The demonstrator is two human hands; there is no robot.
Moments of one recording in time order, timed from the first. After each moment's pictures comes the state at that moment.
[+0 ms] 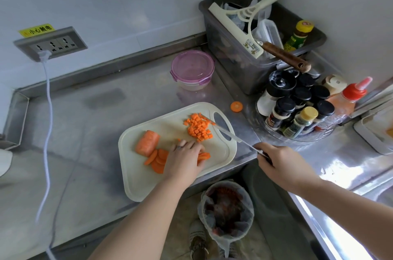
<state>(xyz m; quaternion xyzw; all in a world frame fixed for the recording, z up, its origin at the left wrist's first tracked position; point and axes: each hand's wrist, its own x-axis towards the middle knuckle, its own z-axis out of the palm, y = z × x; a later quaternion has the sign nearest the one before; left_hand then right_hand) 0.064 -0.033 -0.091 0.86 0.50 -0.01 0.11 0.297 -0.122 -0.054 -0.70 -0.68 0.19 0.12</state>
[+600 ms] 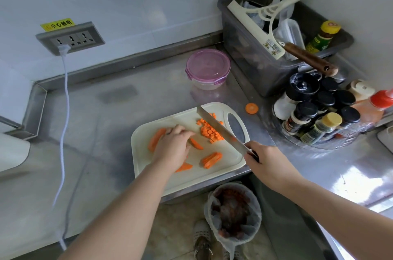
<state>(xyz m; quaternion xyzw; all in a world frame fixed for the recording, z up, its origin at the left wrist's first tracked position) 0.021 0.012 -0.082 0.82 0.55 -0.02 0.16 0.247 -0.090 -0.054 -0.69 -0.62 0.32 0.16</state>
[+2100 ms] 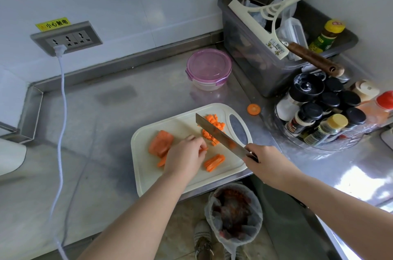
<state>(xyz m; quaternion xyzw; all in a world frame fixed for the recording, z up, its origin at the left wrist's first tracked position) 0.041 -0.005 -0.085 0.81 0.55 0.05 0.18 0.242 -0.075 -0.050 -0.72 -0.59 0.36 0.08</state>
